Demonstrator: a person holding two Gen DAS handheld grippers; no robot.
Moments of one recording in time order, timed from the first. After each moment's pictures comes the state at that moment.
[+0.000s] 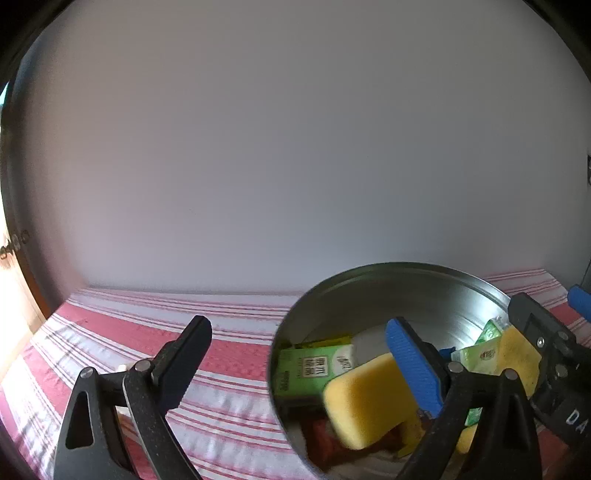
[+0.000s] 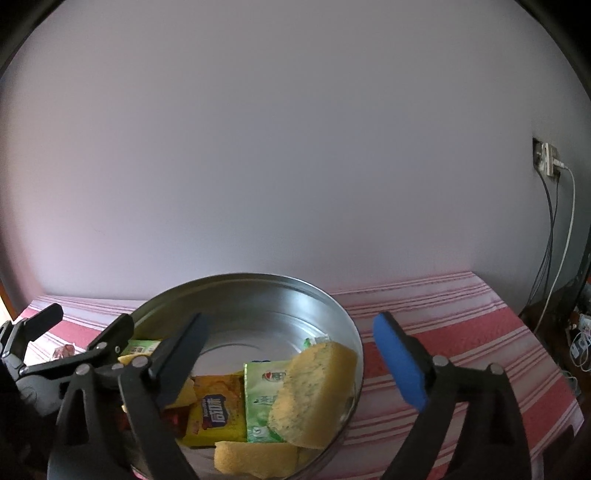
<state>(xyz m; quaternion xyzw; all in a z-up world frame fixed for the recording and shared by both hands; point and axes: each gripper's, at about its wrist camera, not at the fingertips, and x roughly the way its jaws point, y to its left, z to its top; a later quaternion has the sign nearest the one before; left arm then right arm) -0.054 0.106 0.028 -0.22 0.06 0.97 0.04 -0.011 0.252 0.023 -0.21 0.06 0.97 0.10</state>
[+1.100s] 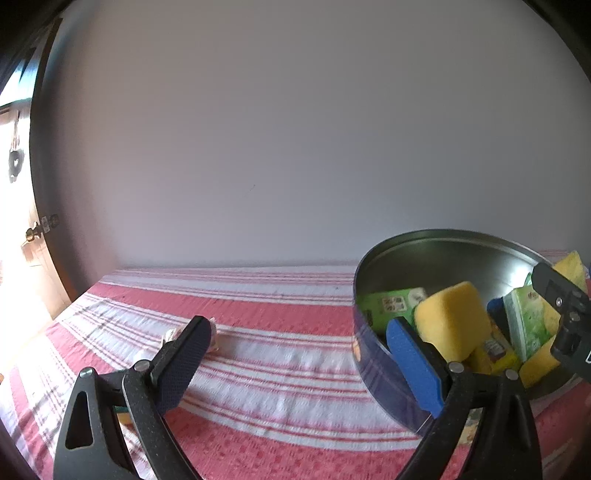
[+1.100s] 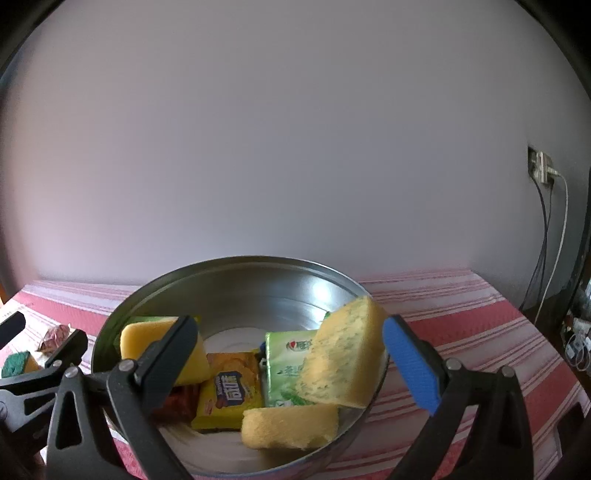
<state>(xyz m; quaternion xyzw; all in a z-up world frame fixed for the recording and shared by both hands) -0.024 0.047 -0.005 -0.21 0.06 0.98 -0.01 0.001 0.214 -0.001 -0.19 0.03 0.97 0.12</state>
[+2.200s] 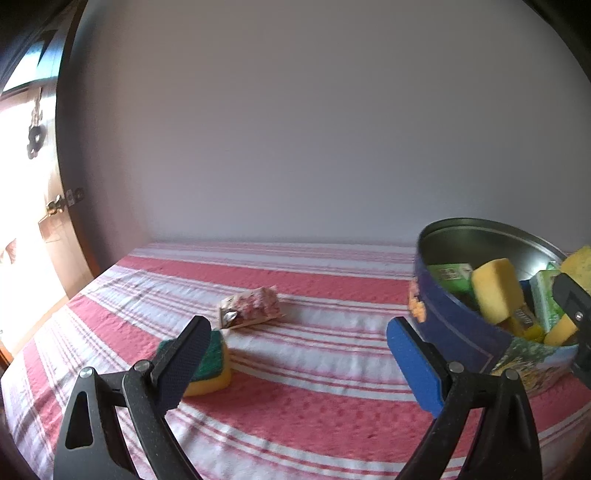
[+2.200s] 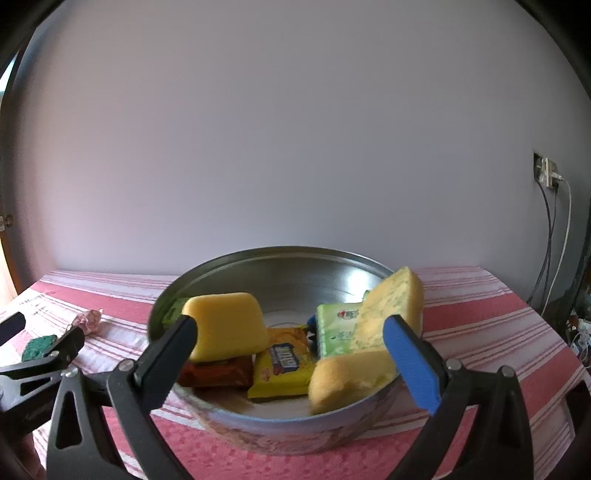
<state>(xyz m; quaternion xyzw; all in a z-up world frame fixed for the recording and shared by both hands) 0.000 -0.008 -0.011 -0.24 0.04 0.97 -0.05 0.033 0.162 0.000 -0.18 0.02 0.98 0.09</state>
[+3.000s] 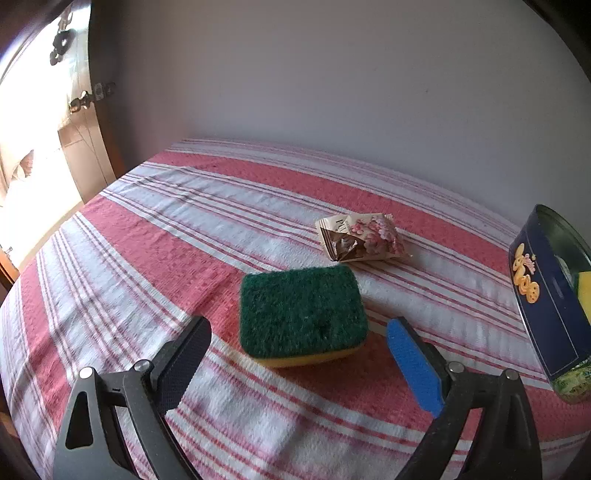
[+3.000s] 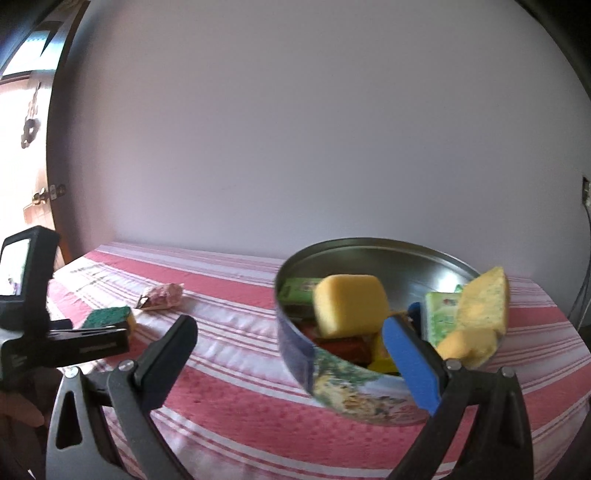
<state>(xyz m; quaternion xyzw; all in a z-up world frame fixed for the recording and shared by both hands) -0.041 -0.111 -0.045 -0.39 -0.06 0.91 -0.11 0.031 0.079 -0.001 -0.20 -0.01 0.98 -0.01</state>
